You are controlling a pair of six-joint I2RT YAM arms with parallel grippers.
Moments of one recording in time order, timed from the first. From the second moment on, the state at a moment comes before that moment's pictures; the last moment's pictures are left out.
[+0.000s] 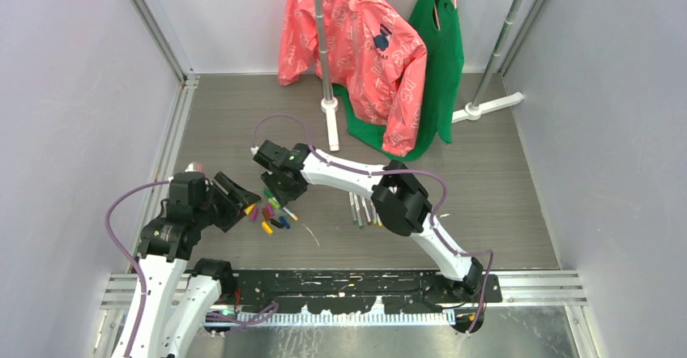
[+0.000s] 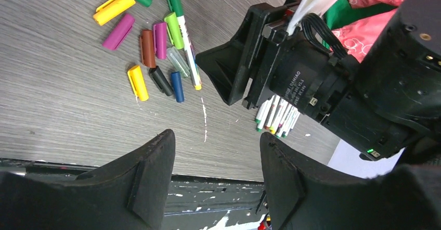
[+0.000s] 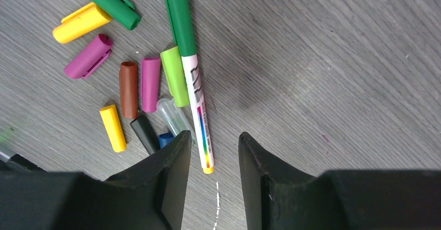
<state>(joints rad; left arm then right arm) -0.12 0.57 0.74 -0.95 0.16 -0.95 1.07 2.31 2.00 -0.82 0.02 0.36</state>
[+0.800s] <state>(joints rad) -0.12 0.54 0.74 -0.96 0.16 -0.93 1.08 2.38 2.04 -0.84 0.03 0.34</state>
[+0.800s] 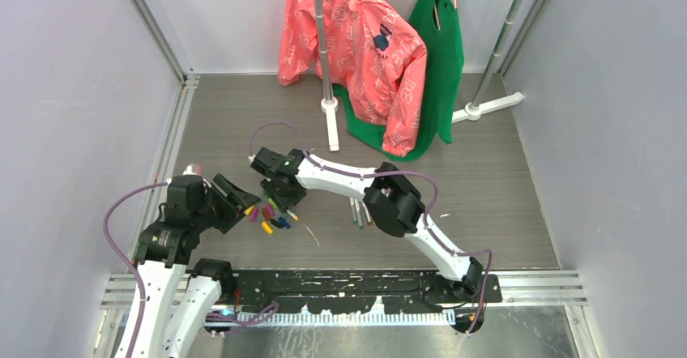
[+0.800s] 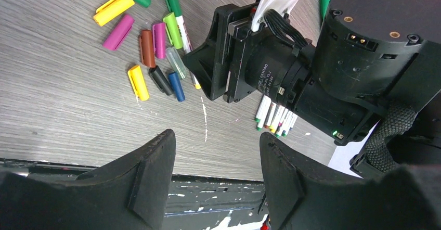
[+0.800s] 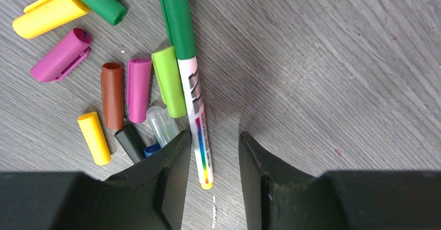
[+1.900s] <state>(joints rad) -0.12 0.52 0.73 -1.01 0.07 -0.98 1.12 2.18 1.67 -0.62 0.13 0.35</state>
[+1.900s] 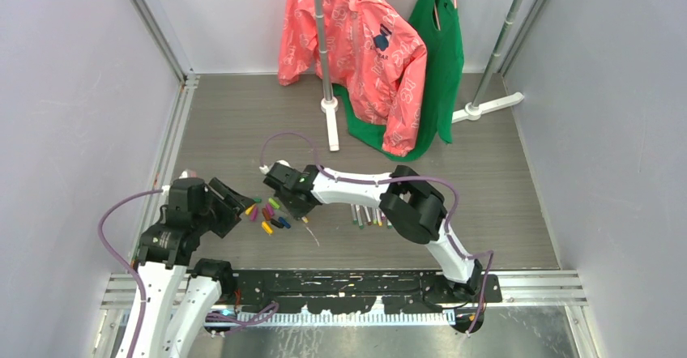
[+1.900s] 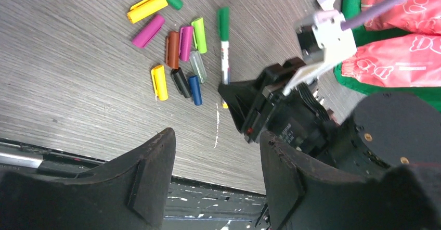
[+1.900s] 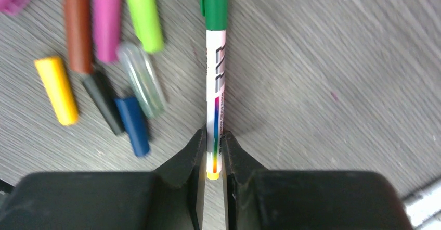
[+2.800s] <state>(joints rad) -0.12 0.82 0.65 -0.71 0.16 -1.11 1.10 1.95 1.52 -0.65 -0.02 0.46</state>
